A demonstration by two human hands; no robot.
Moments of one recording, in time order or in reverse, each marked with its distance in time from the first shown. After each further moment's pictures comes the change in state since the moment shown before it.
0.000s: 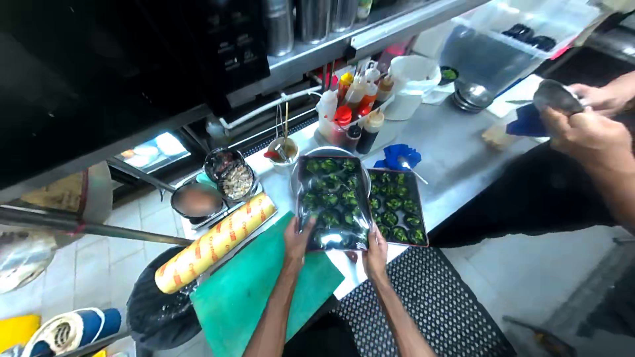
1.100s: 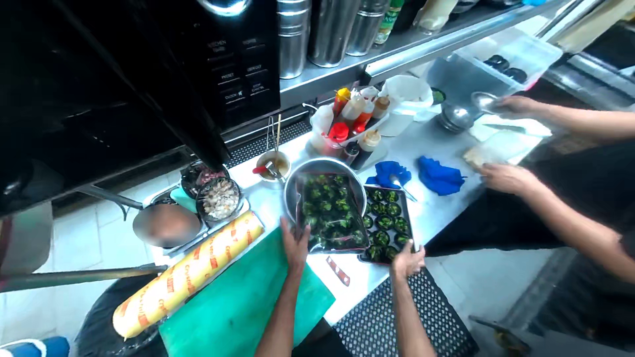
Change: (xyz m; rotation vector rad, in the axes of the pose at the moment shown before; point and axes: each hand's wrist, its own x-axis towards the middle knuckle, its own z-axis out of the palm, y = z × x) left_hand 0.075 -0.064 0.031 0.051 0.128 0.082; right_hand 0.107 0.017 -0.092 -0.820 0.836 0.173
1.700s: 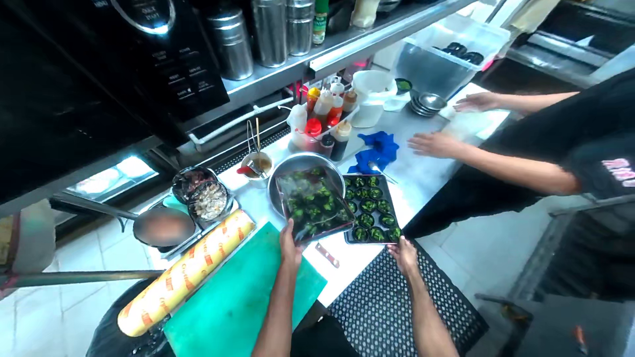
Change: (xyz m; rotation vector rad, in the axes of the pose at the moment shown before) left_hand -0.040 0.024 0.011 -0.424 -0.014 -0.643; right_hand 0.063 0.097 -0.052 0.416 -0.542 0.282
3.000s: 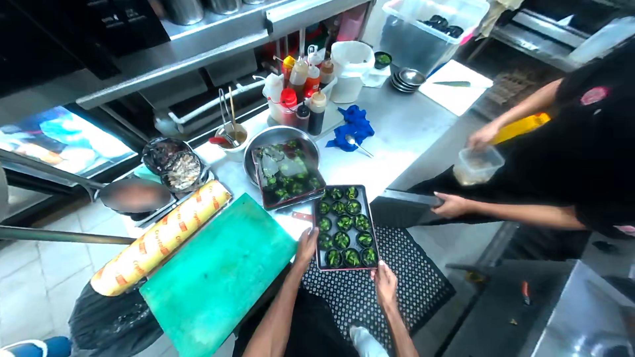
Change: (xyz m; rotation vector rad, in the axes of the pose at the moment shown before) left_hand -0.063 -0.177 -0.021 0.818 -0.251 0.068; right_hand -0.139 0.107 -0.121 -0.061 -0.076 -0.319
